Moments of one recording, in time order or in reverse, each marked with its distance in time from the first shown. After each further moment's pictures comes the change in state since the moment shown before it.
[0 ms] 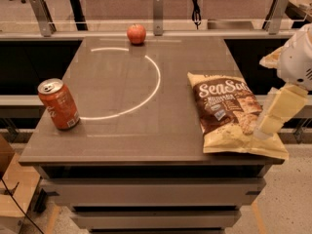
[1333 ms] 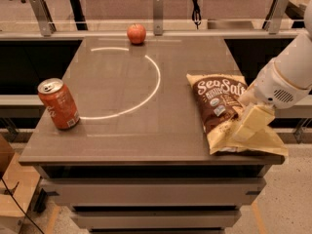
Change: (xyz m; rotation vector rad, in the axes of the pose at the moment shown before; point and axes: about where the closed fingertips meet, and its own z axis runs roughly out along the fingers) arm 0.016 -0.004 0.082 -0.121 0.008 0.076
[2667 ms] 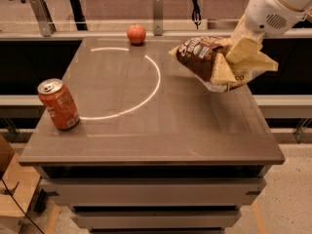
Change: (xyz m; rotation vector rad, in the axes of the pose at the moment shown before) arm -0.096 -0.073 -0.094 0.185 -0.076 -0.130
